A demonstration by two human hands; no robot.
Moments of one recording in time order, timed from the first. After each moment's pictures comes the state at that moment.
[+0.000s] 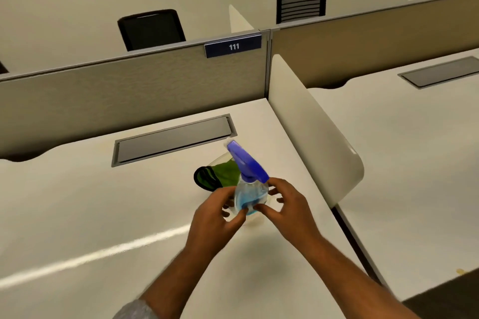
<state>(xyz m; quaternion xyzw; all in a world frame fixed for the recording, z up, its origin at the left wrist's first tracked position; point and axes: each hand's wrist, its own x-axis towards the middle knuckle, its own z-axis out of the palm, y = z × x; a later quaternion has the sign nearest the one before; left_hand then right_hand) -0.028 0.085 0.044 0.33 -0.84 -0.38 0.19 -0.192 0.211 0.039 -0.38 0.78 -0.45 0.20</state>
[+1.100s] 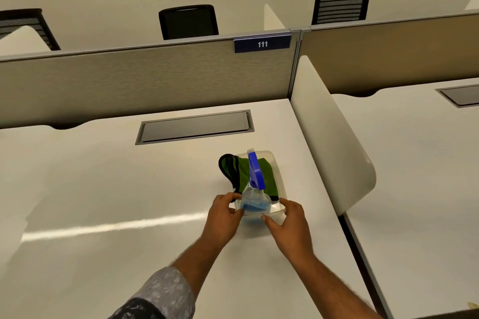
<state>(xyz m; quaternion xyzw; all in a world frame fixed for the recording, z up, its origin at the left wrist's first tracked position) -0.041 0.097 -0.016 0.51 -0.73 -0.44 0.14 -0.177 0.225 -0.019 -0.27 0.84 -0.40 0.26</state>
